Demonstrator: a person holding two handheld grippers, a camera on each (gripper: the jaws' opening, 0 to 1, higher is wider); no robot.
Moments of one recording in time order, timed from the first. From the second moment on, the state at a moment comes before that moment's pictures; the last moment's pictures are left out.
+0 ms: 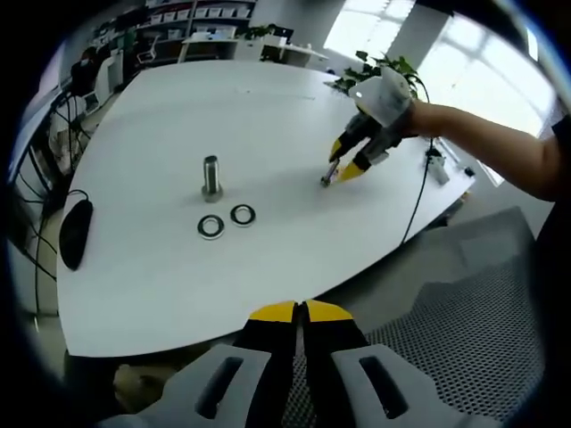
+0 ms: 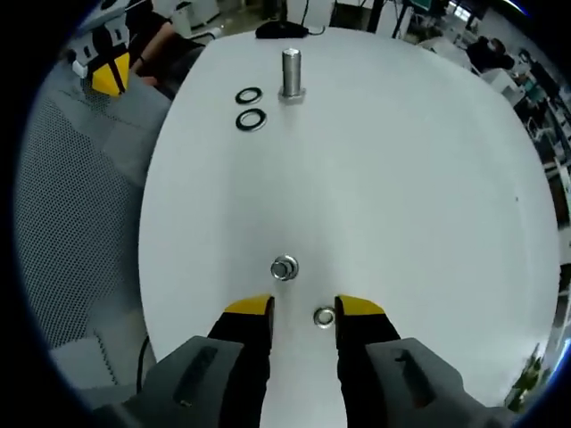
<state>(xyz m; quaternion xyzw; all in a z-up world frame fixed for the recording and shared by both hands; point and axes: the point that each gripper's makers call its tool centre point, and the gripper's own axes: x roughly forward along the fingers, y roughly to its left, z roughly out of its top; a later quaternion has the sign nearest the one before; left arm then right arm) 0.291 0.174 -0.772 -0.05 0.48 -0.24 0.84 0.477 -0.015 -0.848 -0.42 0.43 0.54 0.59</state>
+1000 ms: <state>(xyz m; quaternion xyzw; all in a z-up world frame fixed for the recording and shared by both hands) 0.292 0.173 -0.771 -0.05 0.47 -0.25 0.84 0.491 -0.027 -0.867 -0.41 0.44 0.53 0.60</state>
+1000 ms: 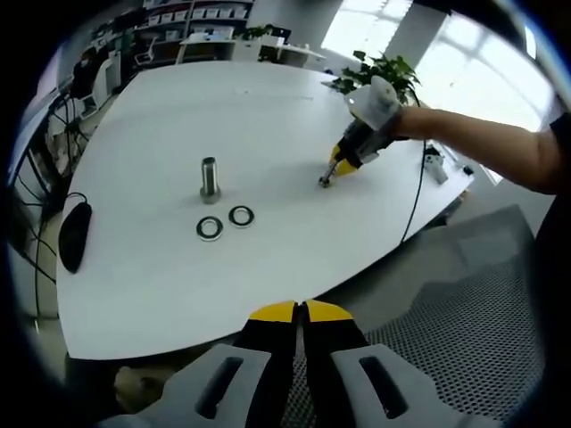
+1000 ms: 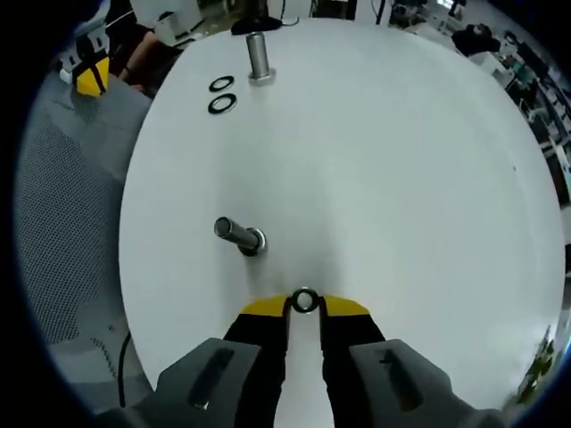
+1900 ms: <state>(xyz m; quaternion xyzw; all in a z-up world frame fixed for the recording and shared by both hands) 0.294 0.169 -0.767 -0.04 0.46 -0.26 0.85 0.466 0.003 -0.797 -0.43 0.40 0.57 0.57</state>
